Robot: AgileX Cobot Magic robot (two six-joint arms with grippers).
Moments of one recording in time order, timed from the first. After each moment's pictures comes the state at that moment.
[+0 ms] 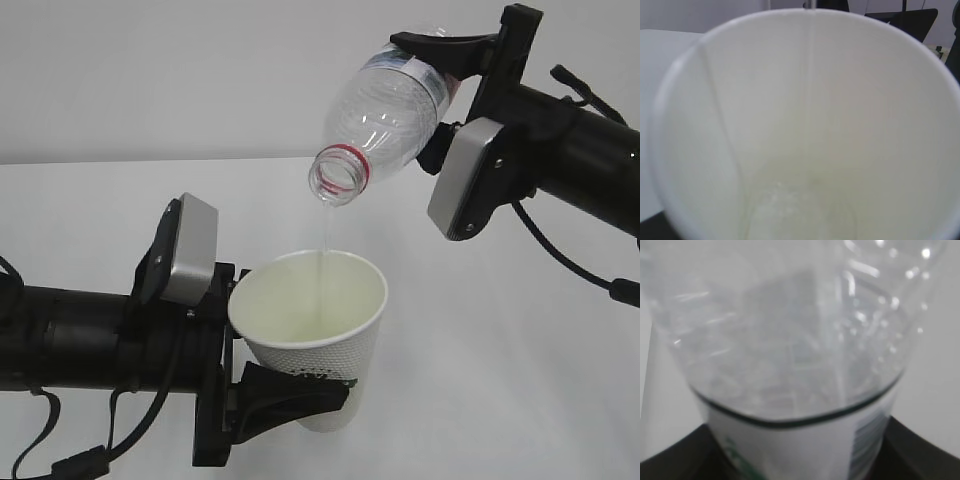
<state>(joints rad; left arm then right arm) -0.53 1.77 -0.59 1.10 -1.05 -0.50 0.26 1.68 -0.76 -0.64 -1.07 -1.06</state>
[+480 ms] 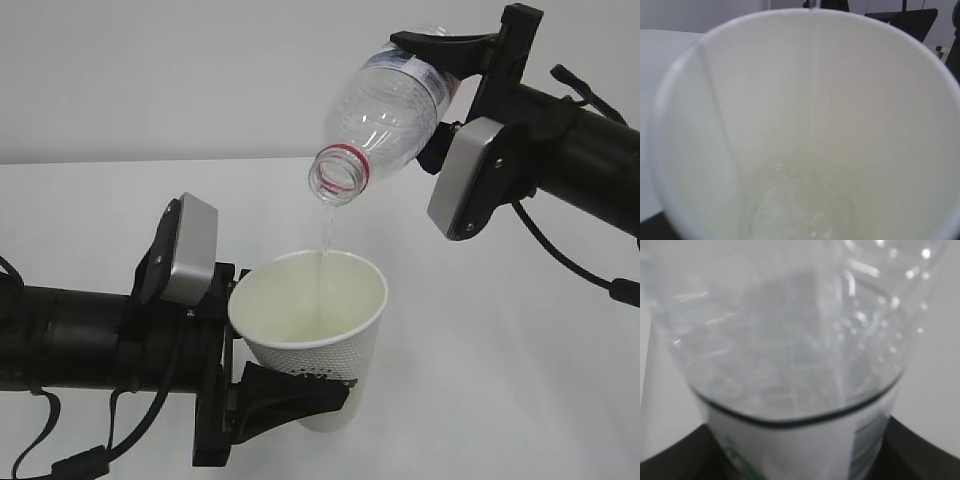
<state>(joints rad) -0.53 1.77 -0.59 1.10 -1.05 -0.50 0.26 1.68 -0.76 -0.64 -1.08 -1.06</state>
